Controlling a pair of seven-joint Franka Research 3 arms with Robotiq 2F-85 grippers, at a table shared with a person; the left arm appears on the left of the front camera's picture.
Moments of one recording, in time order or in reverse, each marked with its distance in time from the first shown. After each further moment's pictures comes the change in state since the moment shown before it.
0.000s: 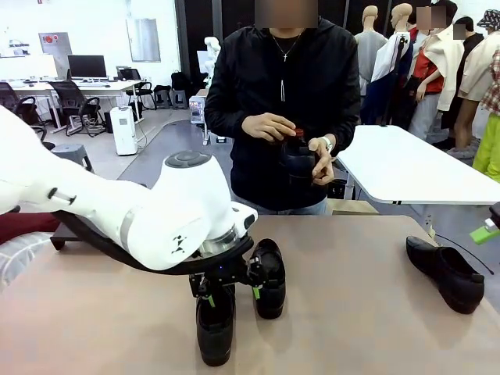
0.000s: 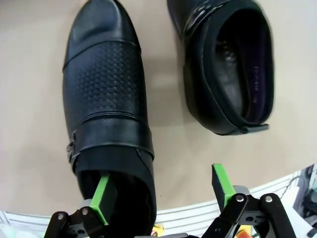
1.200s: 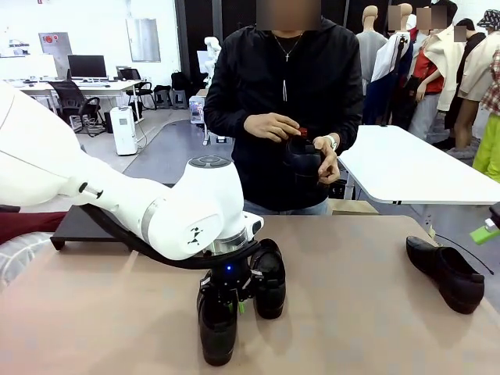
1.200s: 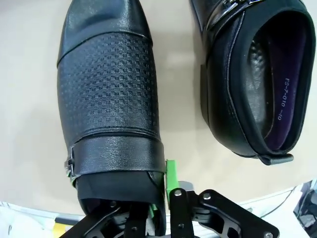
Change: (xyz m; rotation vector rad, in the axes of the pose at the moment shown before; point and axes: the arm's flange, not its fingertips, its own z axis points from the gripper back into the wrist) left arm 0.018 -0.008 -0.023 0.079 0.094 0.050; right arm 0.000 0.000 0.000 0.000 0.000 0.000
